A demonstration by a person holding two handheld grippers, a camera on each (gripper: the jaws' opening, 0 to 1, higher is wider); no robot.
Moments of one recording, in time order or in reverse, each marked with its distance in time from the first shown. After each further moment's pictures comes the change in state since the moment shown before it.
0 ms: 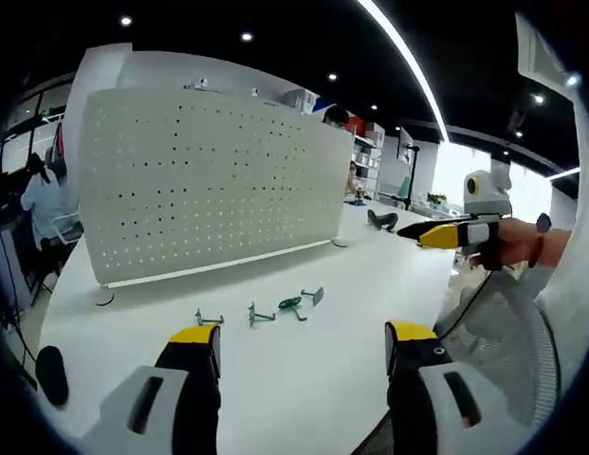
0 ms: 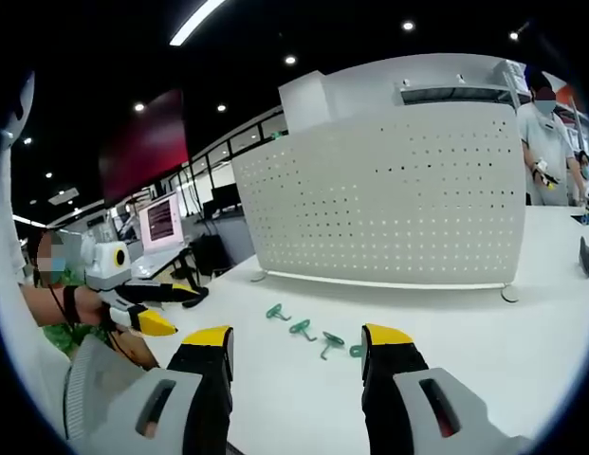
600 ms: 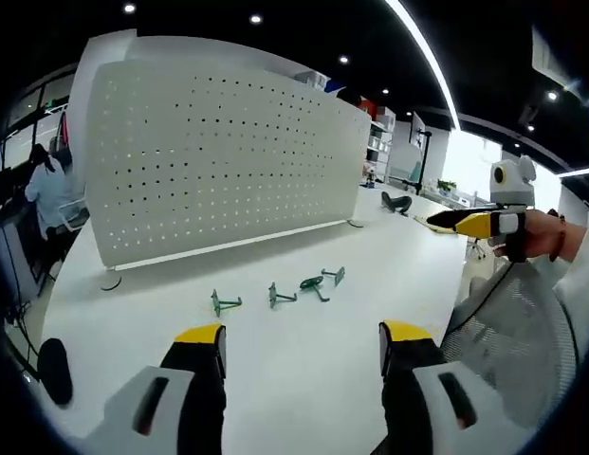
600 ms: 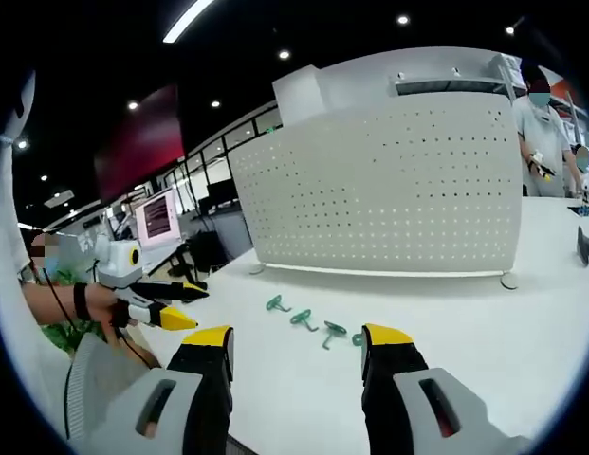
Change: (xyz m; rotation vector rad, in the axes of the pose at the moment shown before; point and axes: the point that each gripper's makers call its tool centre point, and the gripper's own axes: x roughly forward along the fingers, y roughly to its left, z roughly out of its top) left arm 0.015 0.027 -0.017 -0.005 0.074 0.031; right arm -0.001 0.003 -0.013 0.023 0.026 -0.023
